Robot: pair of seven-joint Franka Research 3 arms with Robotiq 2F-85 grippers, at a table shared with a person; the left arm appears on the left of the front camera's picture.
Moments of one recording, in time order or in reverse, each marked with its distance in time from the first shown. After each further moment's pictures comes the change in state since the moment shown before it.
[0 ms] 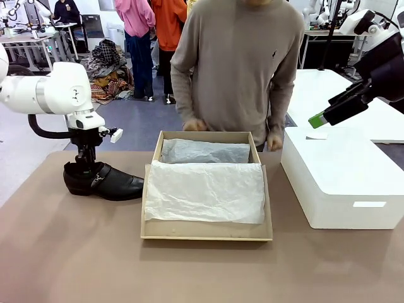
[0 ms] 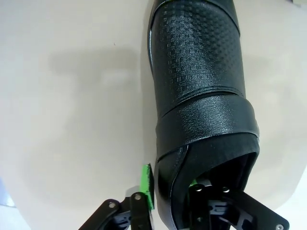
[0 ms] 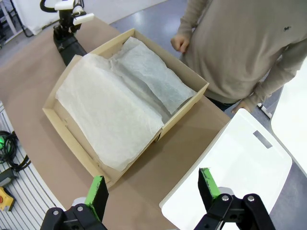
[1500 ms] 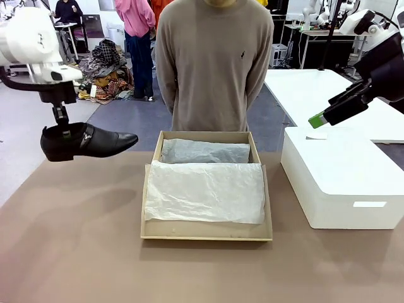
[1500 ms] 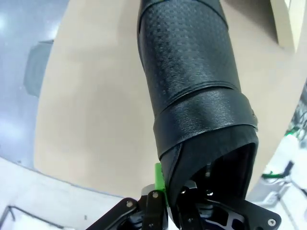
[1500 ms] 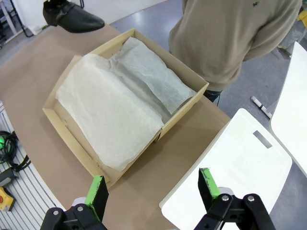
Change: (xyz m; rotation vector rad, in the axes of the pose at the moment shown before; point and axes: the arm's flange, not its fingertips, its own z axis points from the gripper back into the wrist) left arm -0.052 -0.011 0.136 0.023 -0.068 0.400; right arm 0.000 0.000 0.000 0.000 0.000 0.000
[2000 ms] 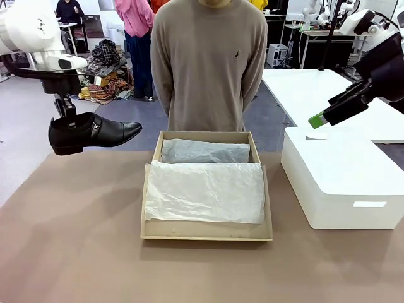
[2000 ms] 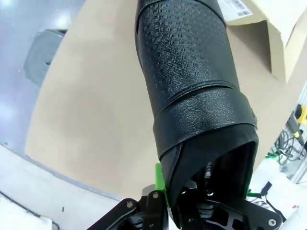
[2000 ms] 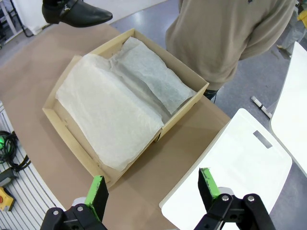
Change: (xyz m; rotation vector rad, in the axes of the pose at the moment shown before) left arm 0.013 -0.016 0.017 -0.002 -0.019 0.154; right arm 0.000 0.000 0.000 0.000 0.000 0.000
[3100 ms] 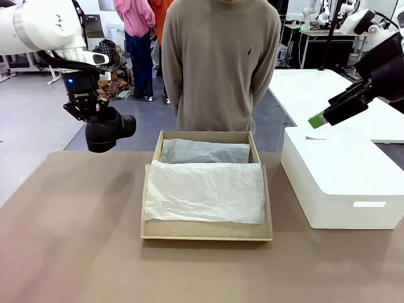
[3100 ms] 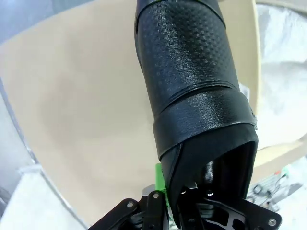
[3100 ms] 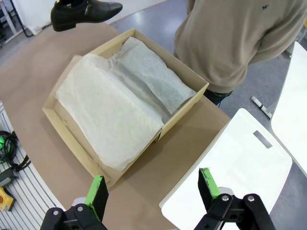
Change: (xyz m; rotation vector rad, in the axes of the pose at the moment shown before) left arm 0.049 -0.063 0.003 -0.015 -0.052 0.841; right arm 0.000 0.000 0.000 0.000 0.000 0.000
